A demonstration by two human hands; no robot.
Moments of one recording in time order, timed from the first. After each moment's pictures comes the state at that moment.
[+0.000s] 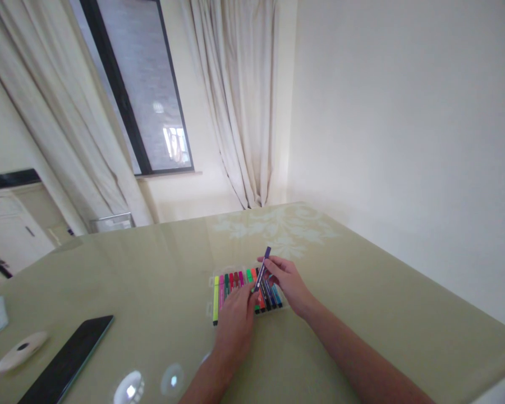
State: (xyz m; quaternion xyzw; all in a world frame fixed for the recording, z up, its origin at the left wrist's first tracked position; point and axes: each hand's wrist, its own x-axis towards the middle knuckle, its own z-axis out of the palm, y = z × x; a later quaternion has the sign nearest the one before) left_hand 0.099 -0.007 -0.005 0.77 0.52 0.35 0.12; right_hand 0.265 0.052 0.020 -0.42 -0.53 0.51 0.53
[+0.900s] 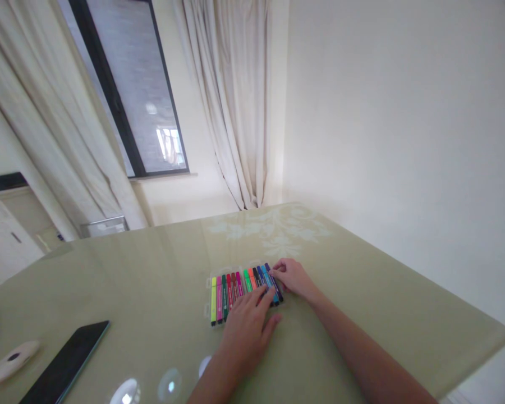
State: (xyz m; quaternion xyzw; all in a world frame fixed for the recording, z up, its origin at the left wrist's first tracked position) left_hand 0.110 -0.015 0.001 0.86 0.46 0.22 0.02; right_hand 0.305 0.072 0.003 -0.64 -0.61 0.33 0.32
